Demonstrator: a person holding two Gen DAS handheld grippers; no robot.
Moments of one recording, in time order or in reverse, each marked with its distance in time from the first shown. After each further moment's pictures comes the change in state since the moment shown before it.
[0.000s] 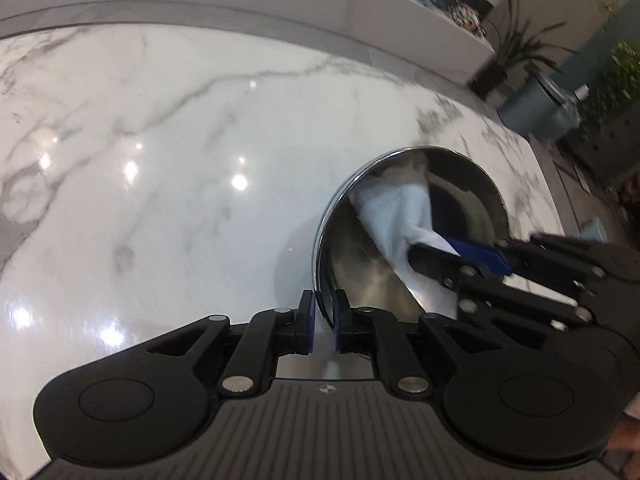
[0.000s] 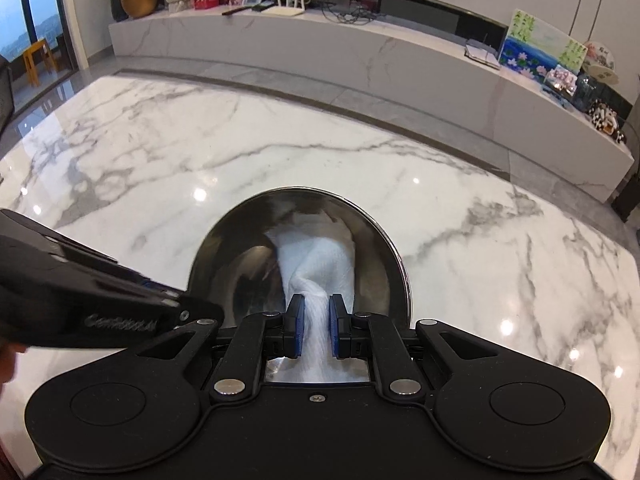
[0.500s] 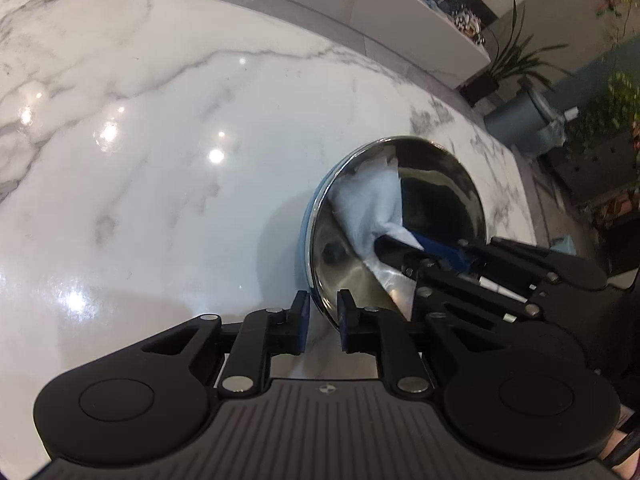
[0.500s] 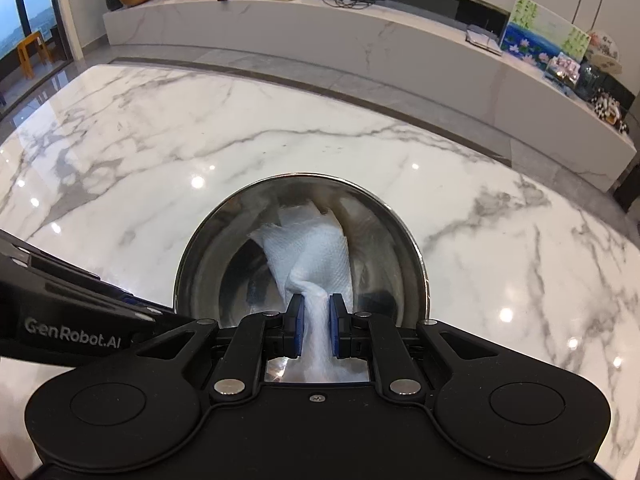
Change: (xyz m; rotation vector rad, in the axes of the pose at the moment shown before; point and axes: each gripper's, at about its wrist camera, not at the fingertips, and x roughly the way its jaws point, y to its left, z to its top) left arm 0.010 0.019 0.008 -0.136 -0.002 -0.098; right arm 0.022 0.000 0.006 0.016 0.032 0.000
